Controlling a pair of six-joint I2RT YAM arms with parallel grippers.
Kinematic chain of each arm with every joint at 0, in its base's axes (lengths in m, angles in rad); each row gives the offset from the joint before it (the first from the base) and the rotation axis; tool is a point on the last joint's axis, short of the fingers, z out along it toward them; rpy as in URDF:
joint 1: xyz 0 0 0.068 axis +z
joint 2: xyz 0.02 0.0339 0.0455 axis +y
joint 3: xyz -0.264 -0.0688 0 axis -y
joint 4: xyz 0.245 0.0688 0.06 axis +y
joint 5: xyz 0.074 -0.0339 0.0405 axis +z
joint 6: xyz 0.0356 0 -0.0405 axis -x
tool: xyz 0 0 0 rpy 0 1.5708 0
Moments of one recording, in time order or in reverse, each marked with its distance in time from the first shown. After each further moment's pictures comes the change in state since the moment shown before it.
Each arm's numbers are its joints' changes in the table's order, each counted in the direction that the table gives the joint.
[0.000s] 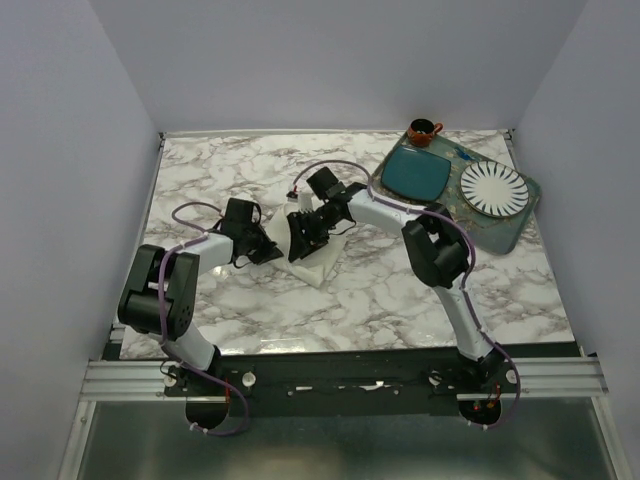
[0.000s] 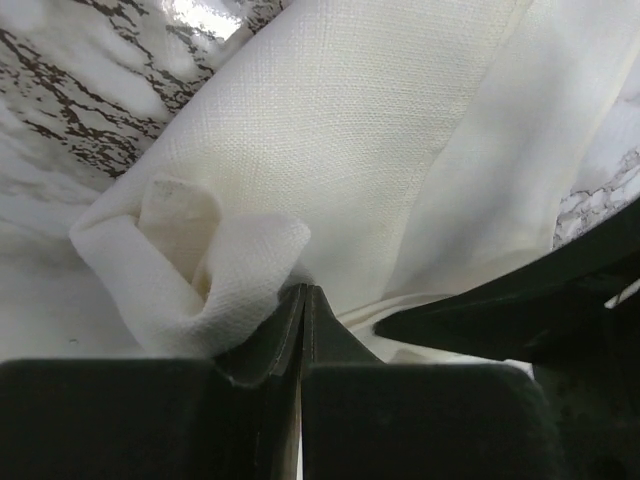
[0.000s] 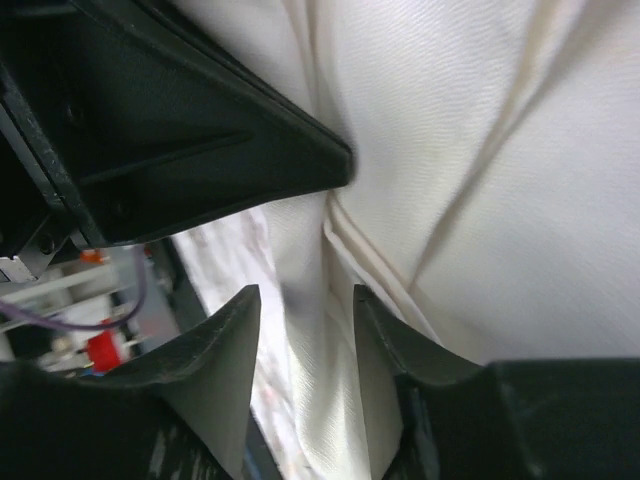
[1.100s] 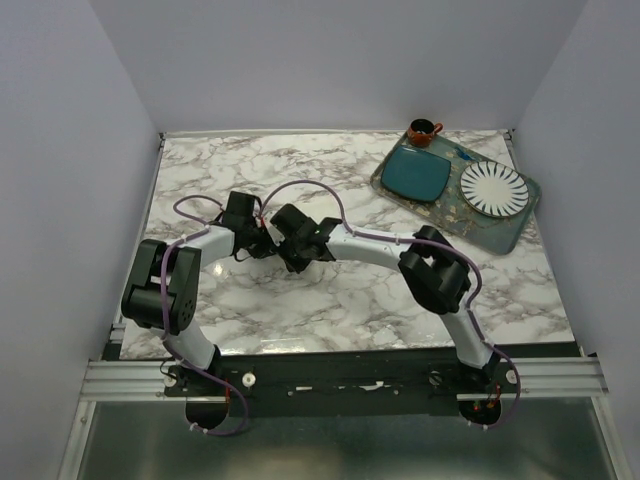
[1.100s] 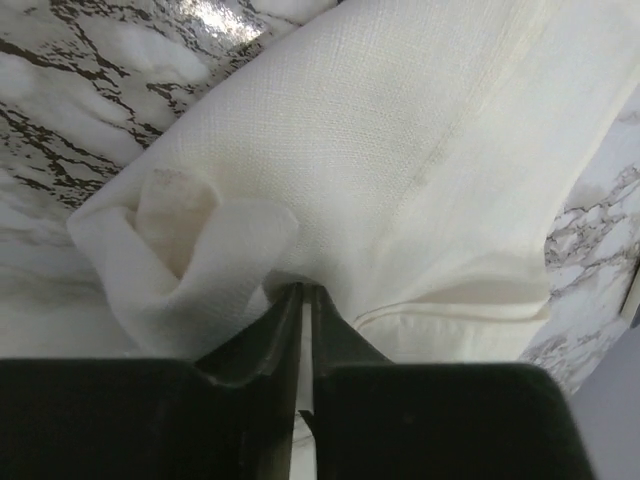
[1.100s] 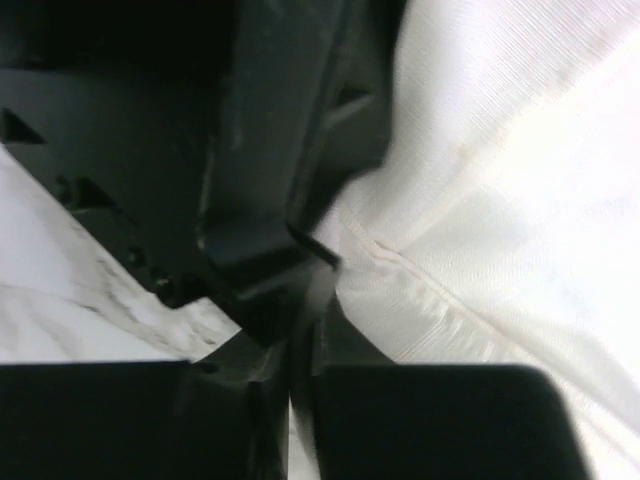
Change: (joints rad) left arm 0.000 0.056 0.082 0.052 -0.002 -0.013; right arm 0.272 -0.157 -0.145 -0.080 -0.822 0.245
